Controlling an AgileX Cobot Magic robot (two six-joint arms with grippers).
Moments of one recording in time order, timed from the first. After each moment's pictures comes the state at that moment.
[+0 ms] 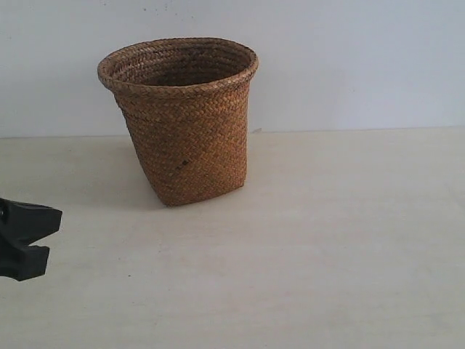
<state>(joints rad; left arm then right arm) -0.42 0.93 -0.50 -0.29 0.28 0.27 0.62 0.01 -0.29 0.23 0.54 0.13</state>
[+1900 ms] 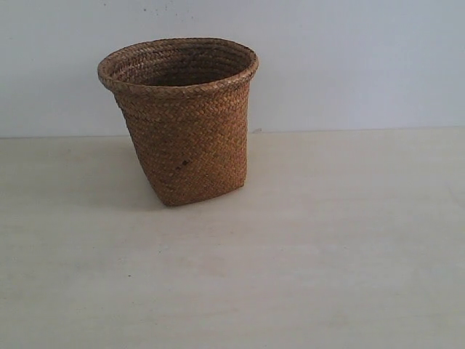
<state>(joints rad) -0.06 0.00 0.00 -0.16 0.23 0.16 0.62 0.01 -0.29 0.23 0.54 0.13</state>
